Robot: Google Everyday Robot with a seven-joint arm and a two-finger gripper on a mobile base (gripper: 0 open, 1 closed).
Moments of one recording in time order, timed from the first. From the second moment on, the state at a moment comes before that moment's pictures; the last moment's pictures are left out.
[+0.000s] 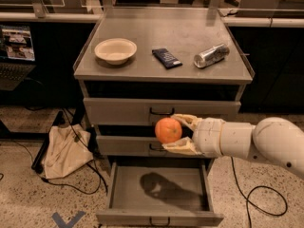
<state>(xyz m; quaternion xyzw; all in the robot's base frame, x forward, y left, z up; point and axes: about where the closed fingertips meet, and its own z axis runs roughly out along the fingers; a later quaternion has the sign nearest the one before) 0.495 -0.074 0.756 -0.56 0.64 0.15 0.50</state>
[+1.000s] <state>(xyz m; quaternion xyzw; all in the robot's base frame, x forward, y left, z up) 0.521 -0.038 0.844 -0.63 0.58 0.09 0.51</state>
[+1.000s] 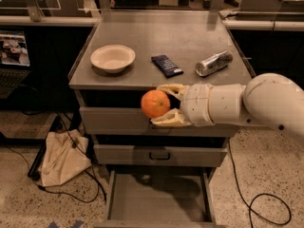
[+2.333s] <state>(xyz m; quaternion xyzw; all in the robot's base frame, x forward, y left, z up) 0.579 -0.102 0.980 -0.61 0.59 -0.08 0.53</state>
